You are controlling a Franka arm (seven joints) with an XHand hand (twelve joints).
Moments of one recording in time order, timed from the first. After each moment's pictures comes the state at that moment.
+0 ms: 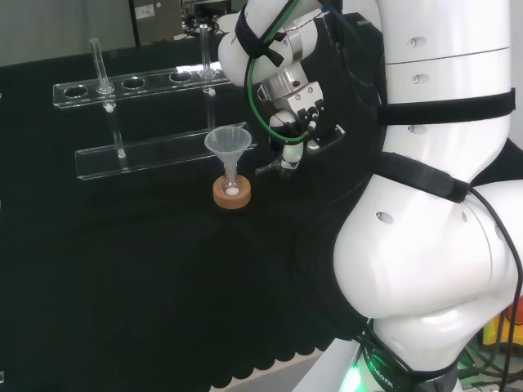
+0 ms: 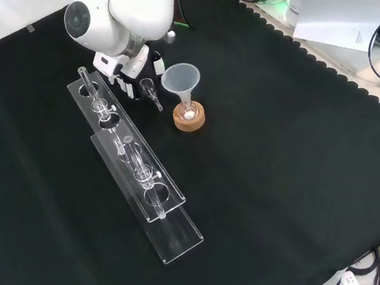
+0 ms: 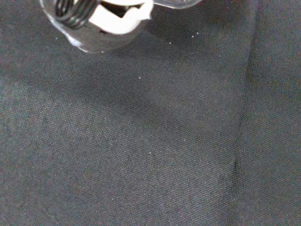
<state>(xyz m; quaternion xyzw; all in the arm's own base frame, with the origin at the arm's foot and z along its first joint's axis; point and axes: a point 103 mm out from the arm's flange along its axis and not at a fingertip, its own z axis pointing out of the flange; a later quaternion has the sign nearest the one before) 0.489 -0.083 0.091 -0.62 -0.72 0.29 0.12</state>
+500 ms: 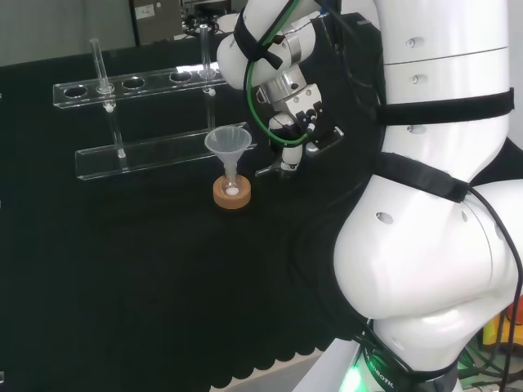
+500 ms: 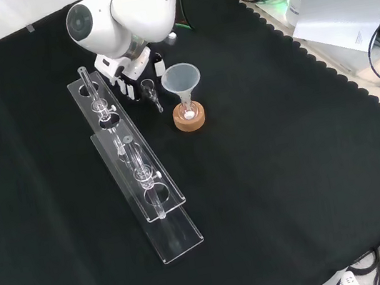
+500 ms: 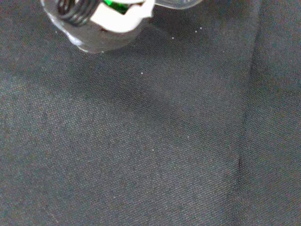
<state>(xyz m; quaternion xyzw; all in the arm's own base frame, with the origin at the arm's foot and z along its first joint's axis) 0.487 -0.081 0.087 -0.62 -0.71 0.30 0.12</state>
